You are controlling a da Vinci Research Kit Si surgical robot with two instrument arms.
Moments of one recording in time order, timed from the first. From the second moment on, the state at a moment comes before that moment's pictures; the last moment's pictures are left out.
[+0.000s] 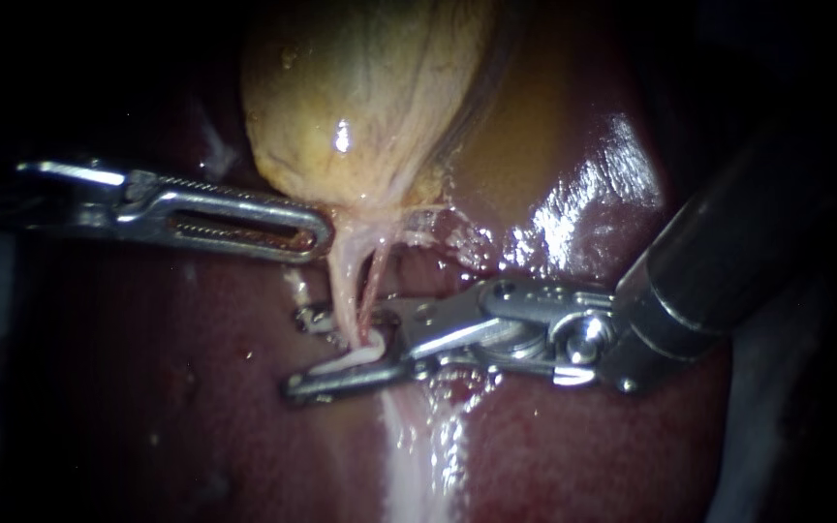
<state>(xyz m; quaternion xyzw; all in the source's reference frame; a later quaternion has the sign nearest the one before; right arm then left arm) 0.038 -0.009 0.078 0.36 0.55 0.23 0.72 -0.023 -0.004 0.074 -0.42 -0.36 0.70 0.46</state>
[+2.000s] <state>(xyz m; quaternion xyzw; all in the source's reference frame) 0.029 -0.006 0.077 0.34 0.54 0.24 0.73 -0.023 -0.004 0.074 -0.42 -0.36 0.70 0.46</state>
